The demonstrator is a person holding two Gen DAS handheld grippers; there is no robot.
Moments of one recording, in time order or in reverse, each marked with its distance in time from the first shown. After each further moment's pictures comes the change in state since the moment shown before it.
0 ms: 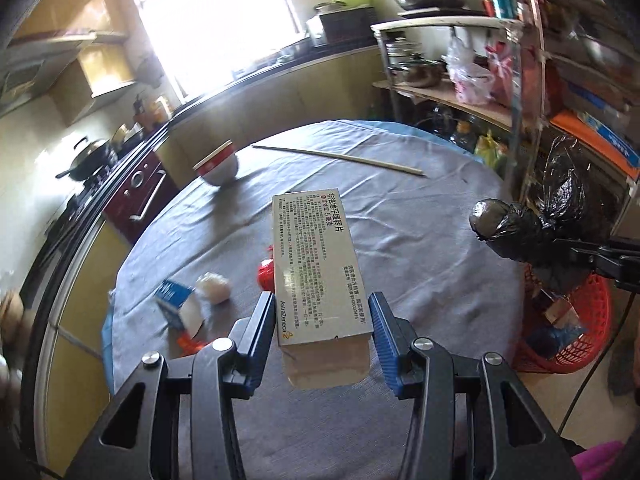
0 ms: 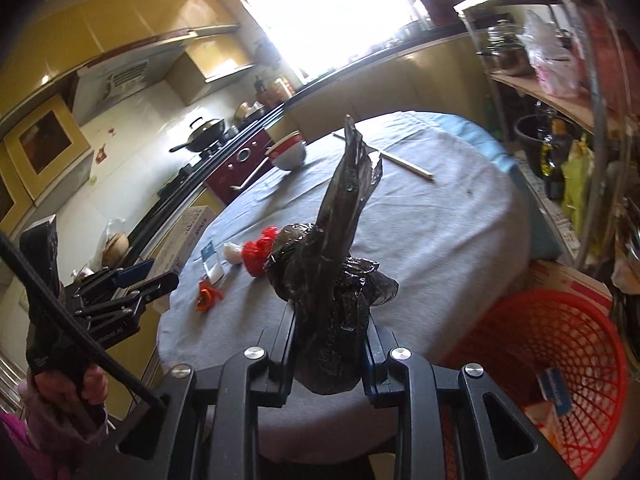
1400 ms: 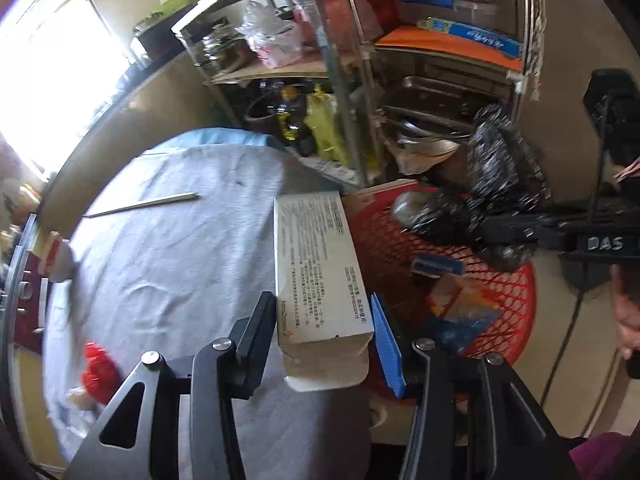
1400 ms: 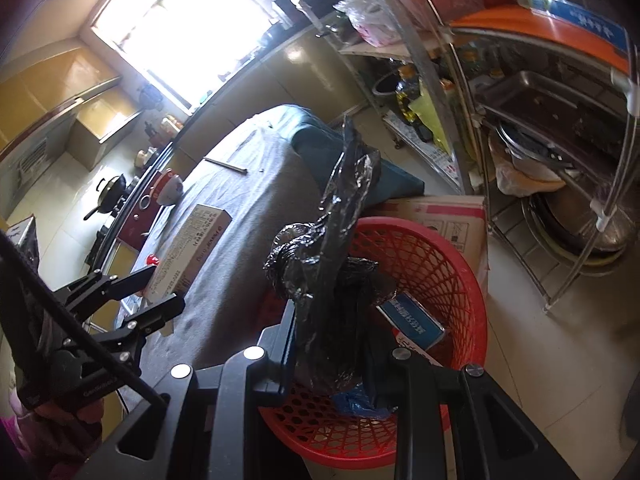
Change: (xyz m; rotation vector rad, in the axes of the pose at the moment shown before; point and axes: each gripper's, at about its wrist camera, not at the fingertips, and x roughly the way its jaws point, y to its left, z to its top) left arm 0.046 -0.203 0.031 0.398 0.067 -0.381; right arm -0.075 -0.148 -0.053 0.353 -0.005 -0.240
